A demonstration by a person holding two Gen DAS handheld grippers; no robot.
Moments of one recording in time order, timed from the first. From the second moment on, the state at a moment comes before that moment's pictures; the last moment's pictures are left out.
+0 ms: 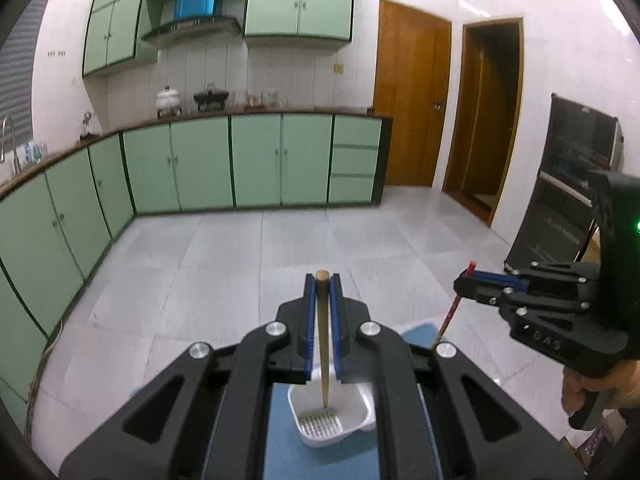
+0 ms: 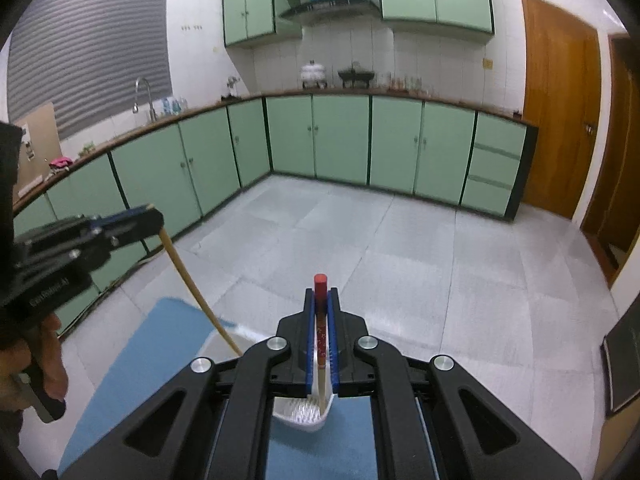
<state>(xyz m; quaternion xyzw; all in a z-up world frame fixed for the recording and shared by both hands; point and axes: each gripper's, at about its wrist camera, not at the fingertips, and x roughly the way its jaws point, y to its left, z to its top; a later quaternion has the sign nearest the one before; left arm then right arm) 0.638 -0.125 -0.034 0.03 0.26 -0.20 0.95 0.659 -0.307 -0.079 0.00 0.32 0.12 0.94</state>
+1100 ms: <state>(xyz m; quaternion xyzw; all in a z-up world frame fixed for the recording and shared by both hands) 0.182 -0.057 -0.225 0.03 0.34 -0.16 0.93 0.203 -0.281 -0.262 0.03 0.36 0.12 0.92</state>
